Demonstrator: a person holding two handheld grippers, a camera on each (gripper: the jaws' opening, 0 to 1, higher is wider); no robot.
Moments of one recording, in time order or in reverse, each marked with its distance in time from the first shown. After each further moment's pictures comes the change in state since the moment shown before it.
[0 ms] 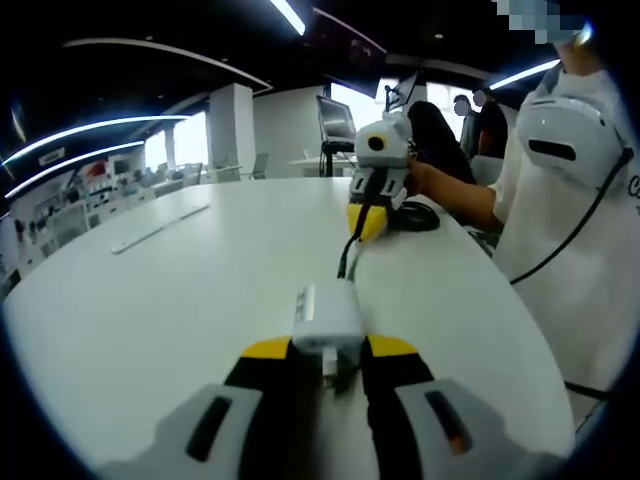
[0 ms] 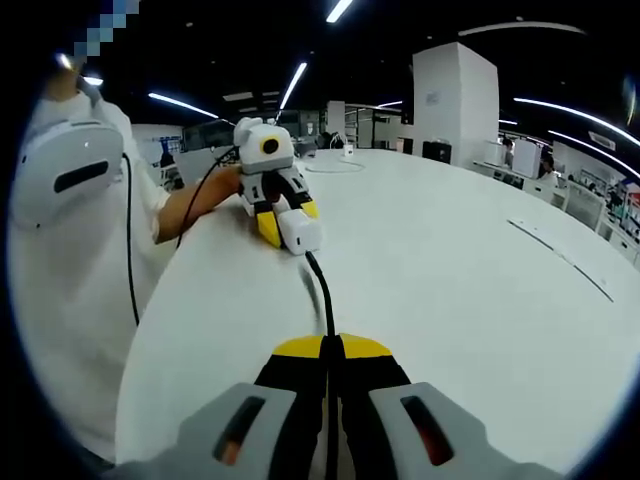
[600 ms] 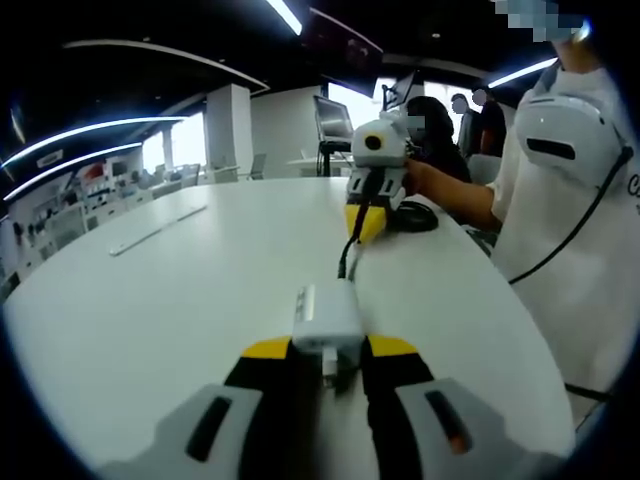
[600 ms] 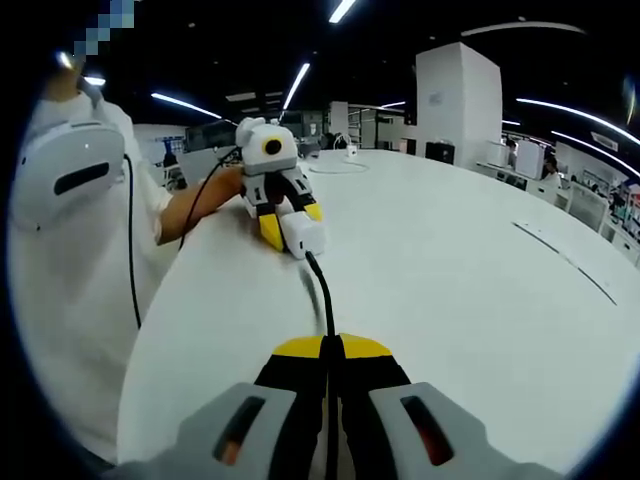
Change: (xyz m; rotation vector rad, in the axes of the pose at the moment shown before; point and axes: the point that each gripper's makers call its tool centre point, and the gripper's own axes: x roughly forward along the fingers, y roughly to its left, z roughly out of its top) left arm 0.001 -0.003 0.000 0.009 0.000 -0.010; right arm 0.004 0.004 0.002 -0.004 -0.004 0.015
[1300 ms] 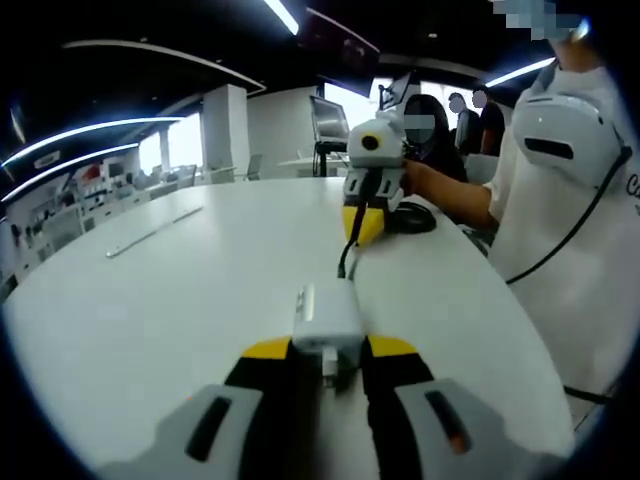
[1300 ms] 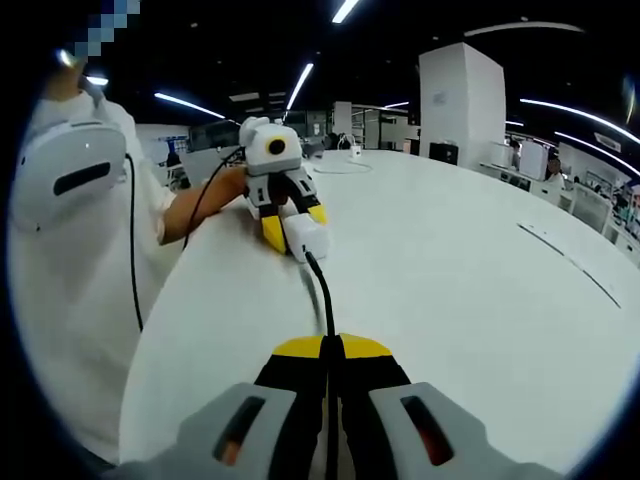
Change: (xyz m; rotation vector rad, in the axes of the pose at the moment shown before) left arm 0.001 -0.004 0.001 0.004 0.000 -0.013; right arm 0.003 0.005 0.002 -0.006 0.000 0.014
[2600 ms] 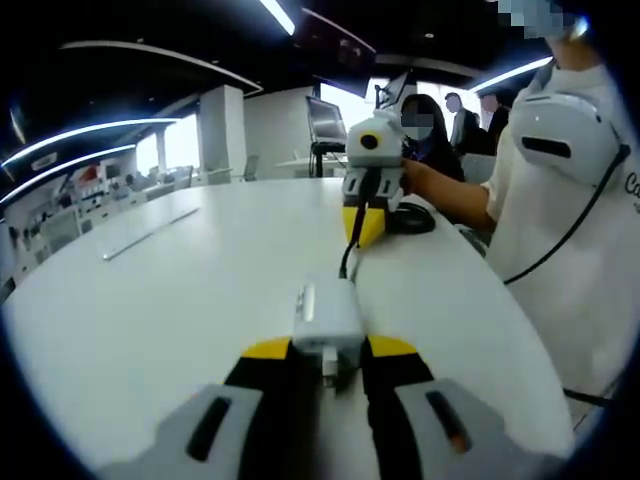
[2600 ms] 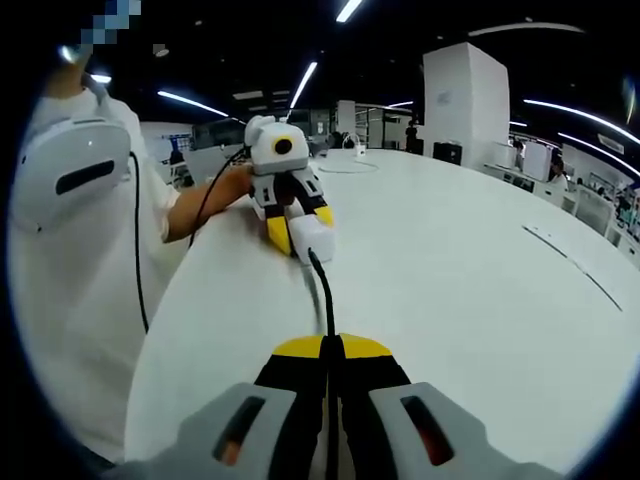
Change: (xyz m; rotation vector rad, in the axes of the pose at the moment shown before) left arm 0.003 -0.001 0.001 0.008 -0.003 -0.013; right arm 0.001 0.005 0.001 -0.010 0.008 0.014
